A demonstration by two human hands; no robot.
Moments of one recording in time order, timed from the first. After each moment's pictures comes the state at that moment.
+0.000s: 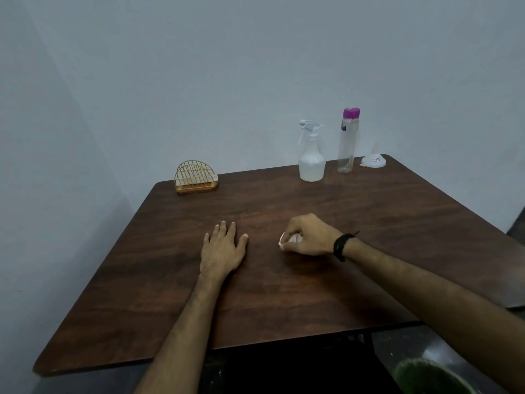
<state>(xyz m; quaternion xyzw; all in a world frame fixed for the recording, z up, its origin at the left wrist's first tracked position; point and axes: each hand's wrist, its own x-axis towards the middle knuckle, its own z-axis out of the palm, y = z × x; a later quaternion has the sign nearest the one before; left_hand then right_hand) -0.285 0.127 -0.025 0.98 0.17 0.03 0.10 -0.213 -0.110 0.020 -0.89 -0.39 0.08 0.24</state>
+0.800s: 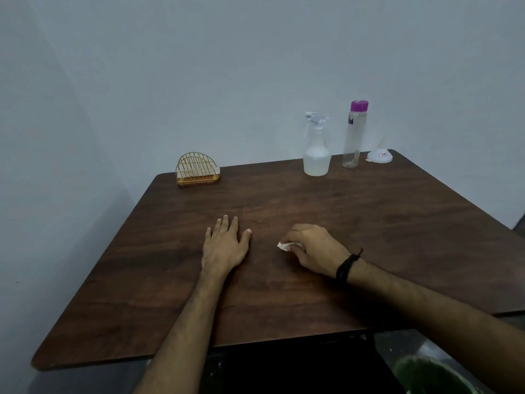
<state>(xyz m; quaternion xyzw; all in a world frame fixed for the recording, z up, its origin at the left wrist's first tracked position) -0.284 0.128 -0.030 0.98 0.17 0.03 0.10 -0.250 -0.109 0.000 -0.88 -0.42 -0.07 0.19</state>
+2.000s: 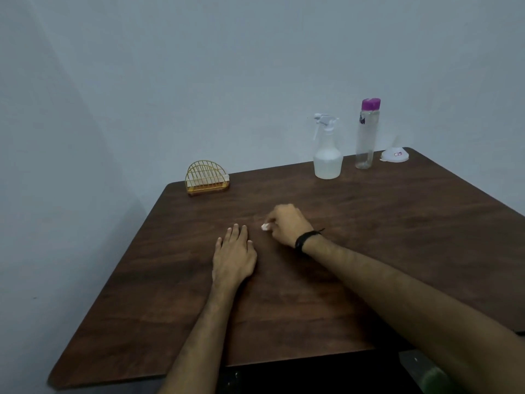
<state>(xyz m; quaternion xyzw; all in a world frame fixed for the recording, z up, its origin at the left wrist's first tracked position) -0.289 0.129 -0.025 0.98 0.15 0.06 0.11 -0.188 -0.009 0.002 -0.92 -0.31 -0.05 0.25</state>
